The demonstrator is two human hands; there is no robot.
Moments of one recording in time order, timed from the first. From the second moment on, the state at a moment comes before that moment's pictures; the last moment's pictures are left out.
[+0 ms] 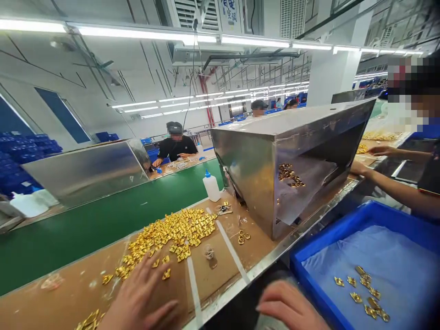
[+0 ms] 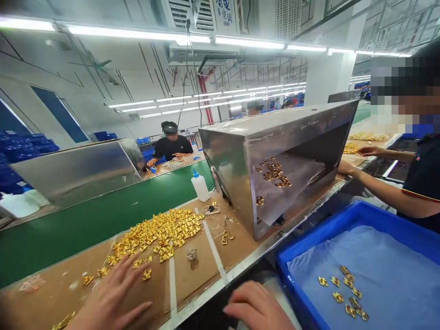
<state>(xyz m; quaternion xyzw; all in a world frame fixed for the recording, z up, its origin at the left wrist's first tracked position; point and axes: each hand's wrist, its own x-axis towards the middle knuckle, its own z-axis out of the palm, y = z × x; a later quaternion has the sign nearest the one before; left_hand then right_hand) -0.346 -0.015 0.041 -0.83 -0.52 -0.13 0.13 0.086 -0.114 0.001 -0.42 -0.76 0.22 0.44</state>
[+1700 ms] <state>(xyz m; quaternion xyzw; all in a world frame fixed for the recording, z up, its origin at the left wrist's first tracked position) -0.331 0.115 0.025 -0.89 -0.44 -0.04 0.02 -0.099 0.167 0.023 -0.27 -0.96 -0.08 0.08</state>
